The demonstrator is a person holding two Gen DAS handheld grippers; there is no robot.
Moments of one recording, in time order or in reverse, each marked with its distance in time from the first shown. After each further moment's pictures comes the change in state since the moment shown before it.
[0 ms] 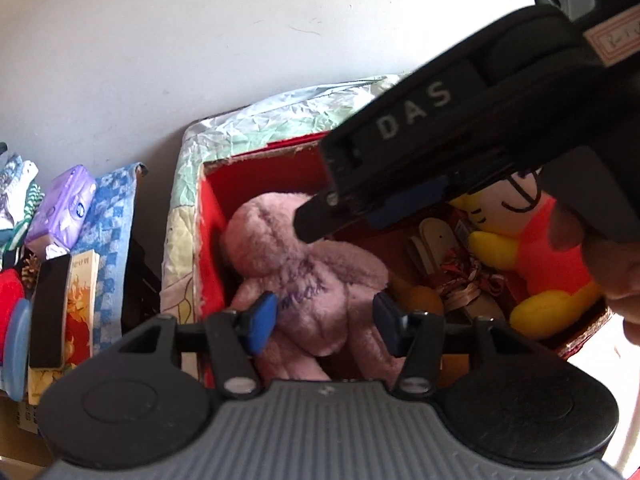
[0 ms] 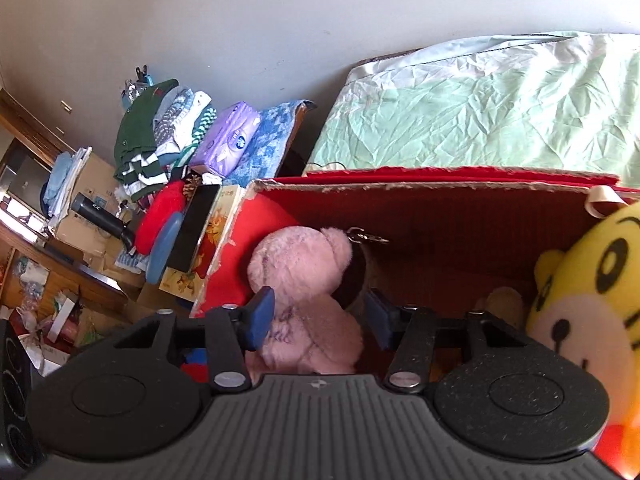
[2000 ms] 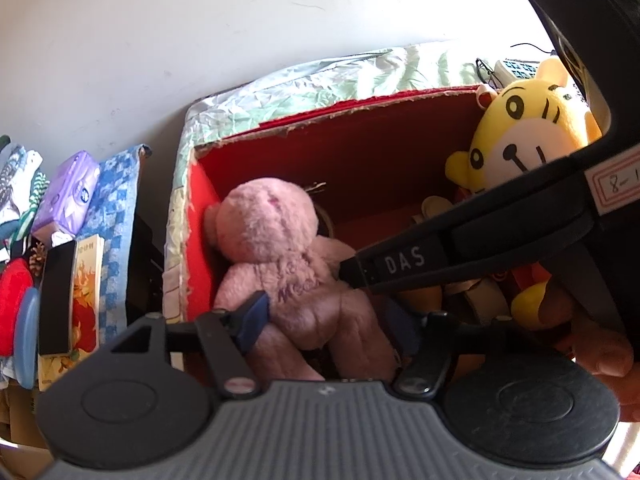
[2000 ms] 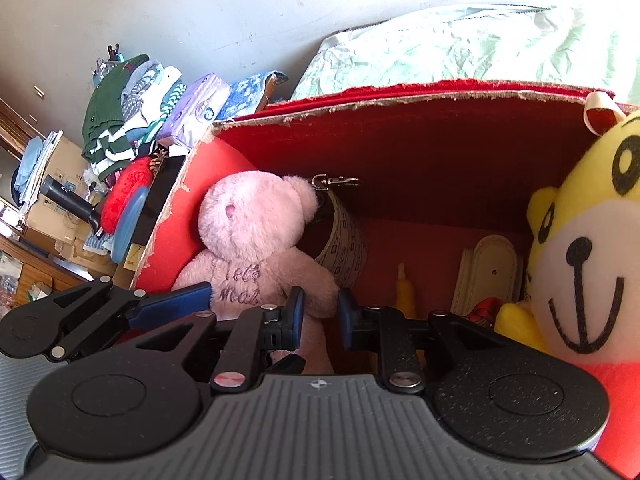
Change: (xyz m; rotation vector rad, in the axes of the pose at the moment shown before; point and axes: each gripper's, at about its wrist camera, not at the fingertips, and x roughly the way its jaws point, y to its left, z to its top) left arm 0.002 -0.010 0.009 -0.002 0.090 0.034; right arm 0.027 -0.005 -0.023 0.015 -0.006 -0.070
